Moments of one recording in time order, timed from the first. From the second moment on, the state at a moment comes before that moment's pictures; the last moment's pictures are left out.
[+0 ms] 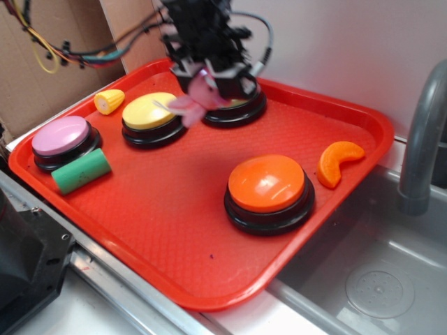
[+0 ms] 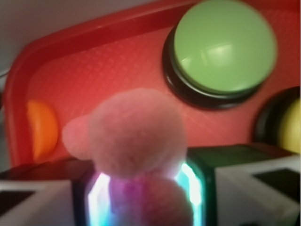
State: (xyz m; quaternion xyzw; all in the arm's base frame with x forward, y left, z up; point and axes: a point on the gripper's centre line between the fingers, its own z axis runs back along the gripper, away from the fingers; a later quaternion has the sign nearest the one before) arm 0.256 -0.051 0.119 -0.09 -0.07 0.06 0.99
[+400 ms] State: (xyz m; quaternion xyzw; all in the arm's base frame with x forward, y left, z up) arm 0.189 -0.051 0.189 -0.10 -0.08 0.03 0.99
